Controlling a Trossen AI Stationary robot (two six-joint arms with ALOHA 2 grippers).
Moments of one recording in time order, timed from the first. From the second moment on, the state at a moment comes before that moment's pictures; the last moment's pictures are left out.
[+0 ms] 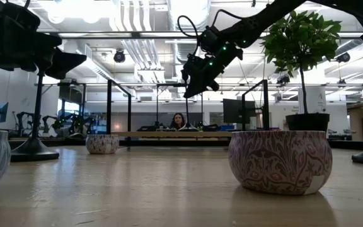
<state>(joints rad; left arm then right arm) 0.00 0.04 0.01 0.02 0.02 0.04 -0.60 1.94 1.55 -0.29 -0.10 -0.06</state>
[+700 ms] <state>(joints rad) 0.00 0.04 0.01 0.02 0.02 0.04 -0.60 1.94 1.53 -0.28 -0.11 -0.05</state>
